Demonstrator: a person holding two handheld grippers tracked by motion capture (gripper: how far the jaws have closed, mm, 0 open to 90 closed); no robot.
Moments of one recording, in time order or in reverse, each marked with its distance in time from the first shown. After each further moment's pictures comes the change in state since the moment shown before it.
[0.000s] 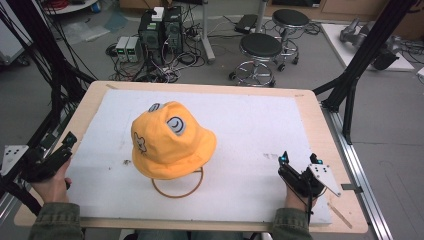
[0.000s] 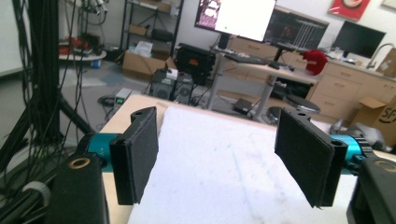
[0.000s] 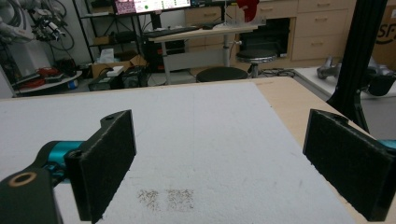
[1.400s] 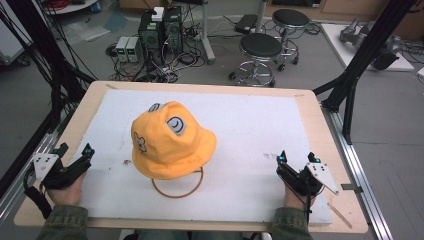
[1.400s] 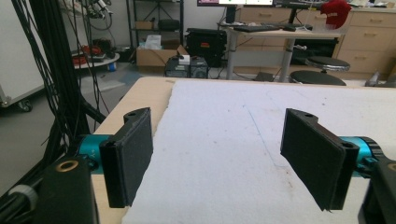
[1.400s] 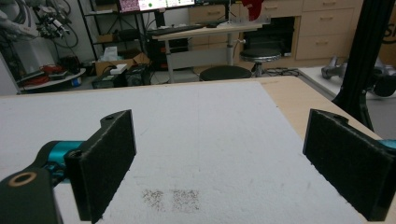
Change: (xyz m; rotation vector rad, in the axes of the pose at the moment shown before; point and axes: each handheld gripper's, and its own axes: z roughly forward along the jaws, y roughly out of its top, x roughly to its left) left arm -0.015 -0.041 0.004 0.060 0.037 0.214; right arm 0.003 -0.001 0.004 0.006 0.013 -0.012
